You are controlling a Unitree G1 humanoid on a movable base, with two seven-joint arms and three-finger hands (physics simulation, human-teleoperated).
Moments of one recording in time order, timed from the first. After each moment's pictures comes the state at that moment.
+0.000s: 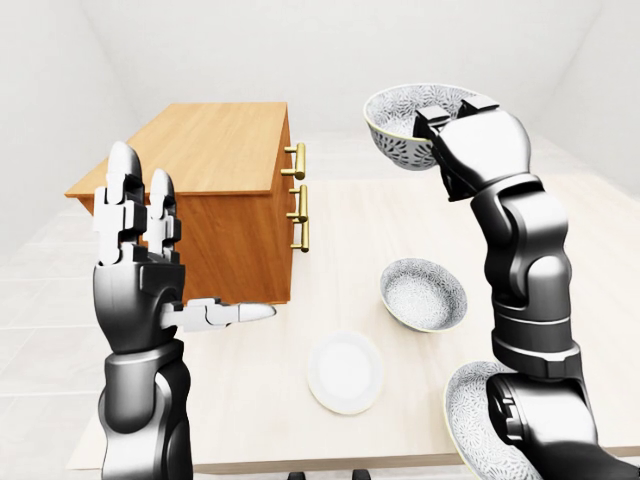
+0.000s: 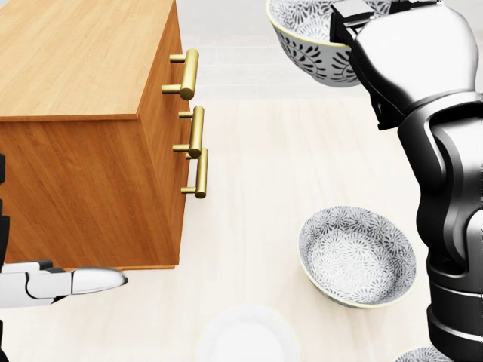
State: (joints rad) left arm 0.00 0.05 0.16 -0.74 -0.09 0.09 -0.06; right arm -0.73 -0.33 -0.09 -0.14 -1.36 -0.06 0.48
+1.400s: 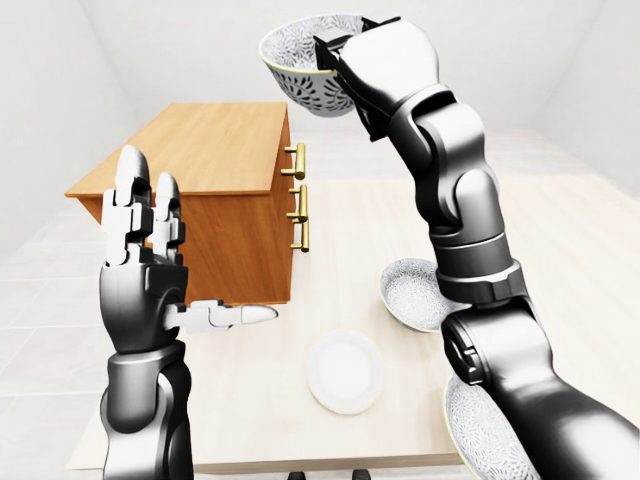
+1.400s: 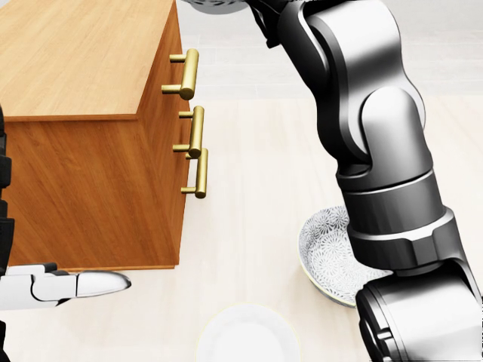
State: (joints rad) left arm 0.01 0.05 0.16 -0.73 -0.07 0.09 -0.07; right arm -1.18 -0.15 0.04 0.25 -1.37 -0.09 0.41
